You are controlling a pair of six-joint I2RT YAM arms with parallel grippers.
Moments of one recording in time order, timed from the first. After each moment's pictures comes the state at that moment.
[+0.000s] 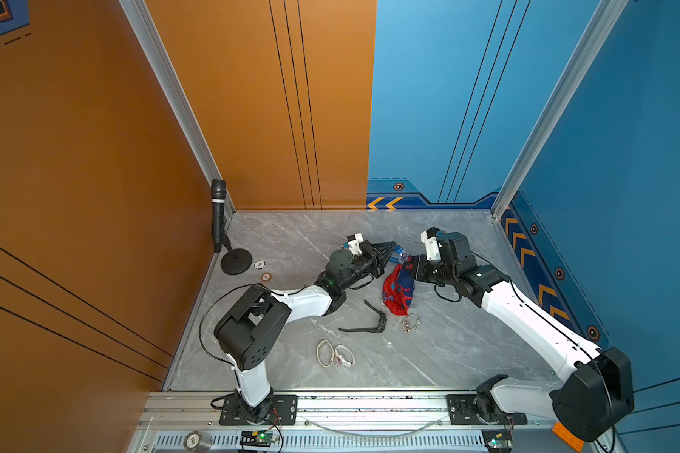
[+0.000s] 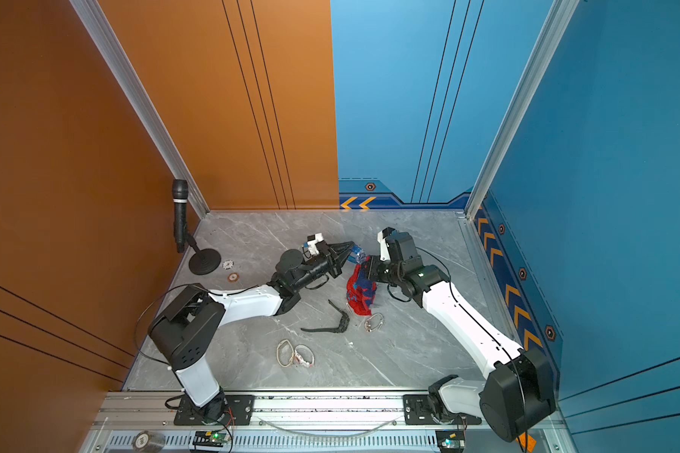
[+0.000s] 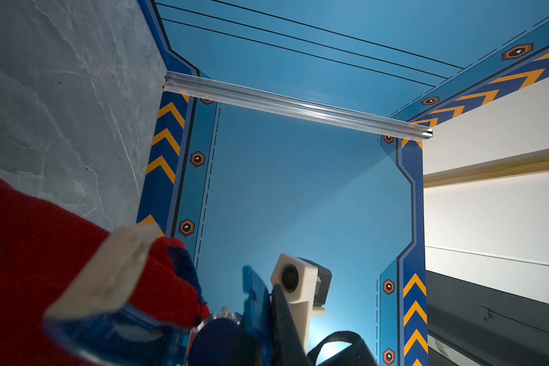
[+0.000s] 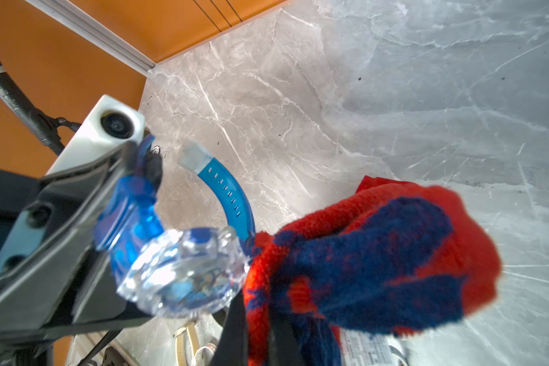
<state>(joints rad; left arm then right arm) -0.69 1.78 0.95 0.96 0.25 -1.80 0.45 1.28 1.04 -0.46 -0.23 0.57</state>
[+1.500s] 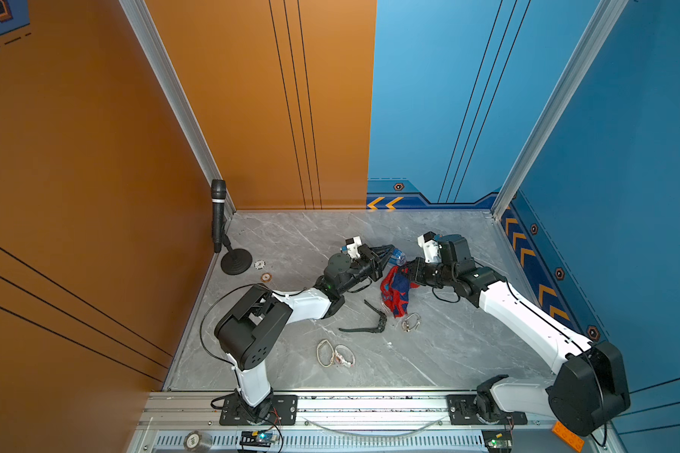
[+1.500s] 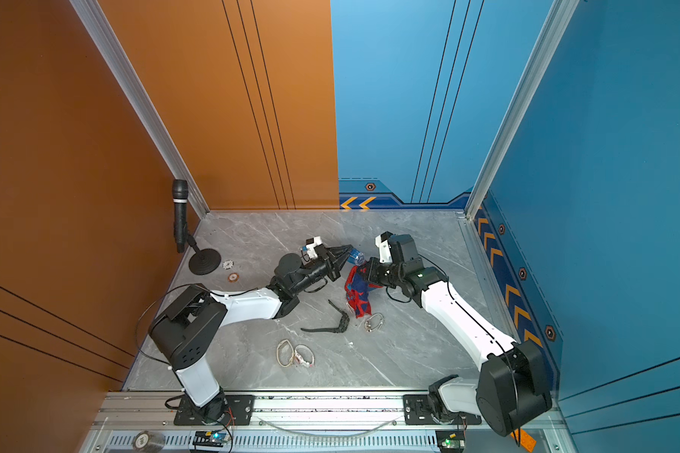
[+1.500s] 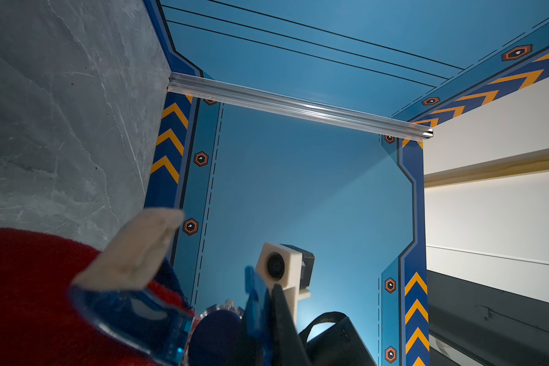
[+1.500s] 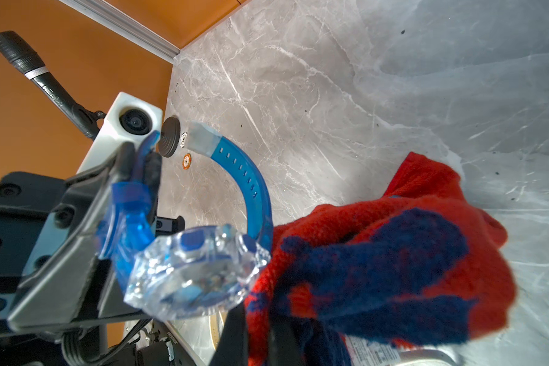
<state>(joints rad) -0.70 1.78 0.90 1.01 0.25 -1.80 0.40 1.31 1.00 -0.37 -0.41 0.64</state>
